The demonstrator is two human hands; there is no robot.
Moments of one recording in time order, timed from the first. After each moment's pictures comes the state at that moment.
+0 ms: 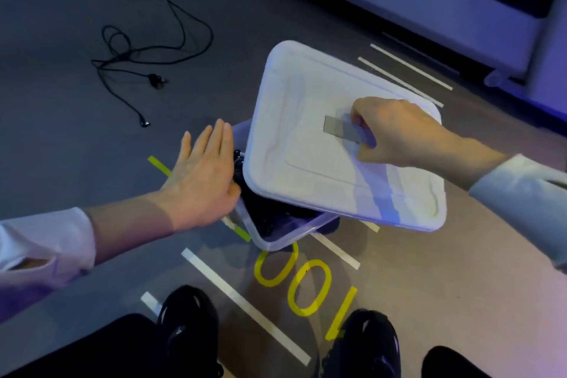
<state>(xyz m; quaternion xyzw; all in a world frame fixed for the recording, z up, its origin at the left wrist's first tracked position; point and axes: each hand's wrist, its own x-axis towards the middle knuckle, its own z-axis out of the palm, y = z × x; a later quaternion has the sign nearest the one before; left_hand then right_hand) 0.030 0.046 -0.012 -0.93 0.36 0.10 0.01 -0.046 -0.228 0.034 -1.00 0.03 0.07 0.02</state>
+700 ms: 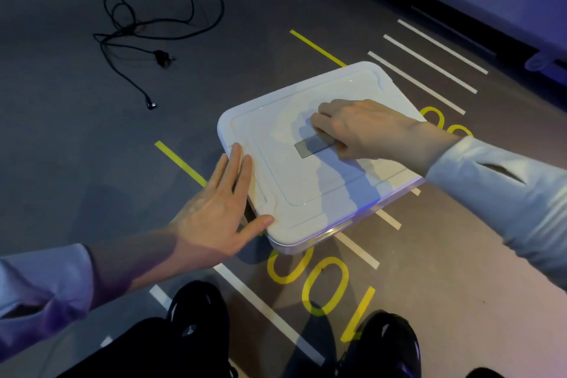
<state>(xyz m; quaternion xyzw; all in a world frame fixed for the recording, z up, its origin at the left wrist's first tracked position) 0.015 0.072 -0.057 -0.89 0.38 0.24 -0.04 0.019 -0.195 -0.026 -0.97 -0.18 0.14 -0.09</state>
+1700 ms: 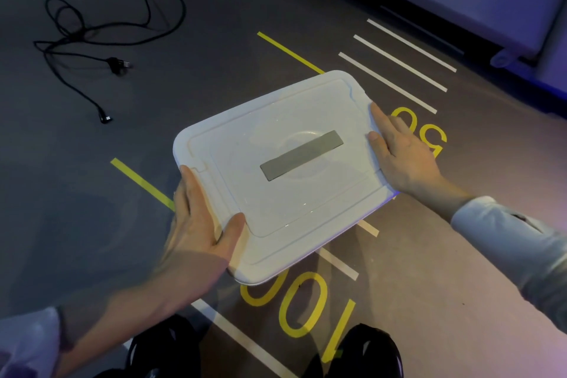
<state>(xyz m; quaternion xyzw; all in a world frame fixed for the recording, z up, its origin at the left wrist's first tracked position) -0.005 0.036 -0.063 -0.89 0.13 0.28 -0.35 -0.052 -0.279 -0.073 -0.96 0.24 0.03 0.14</state>
